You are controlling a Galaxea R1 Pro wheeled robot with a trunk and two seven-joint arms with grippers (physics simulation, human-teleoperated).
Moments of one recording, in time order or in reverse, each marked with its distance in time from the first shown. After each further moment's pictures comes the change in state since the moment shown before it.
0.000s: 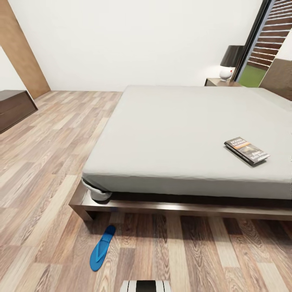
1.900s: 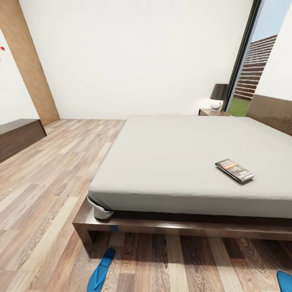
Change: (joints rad) left arm 0.000 -0.022 0.004 0.036 0.000 0.001 0.000; right arm -0.024 0.006 0.015 -0.094 0.068 0.070 0.359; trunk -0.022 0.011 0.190
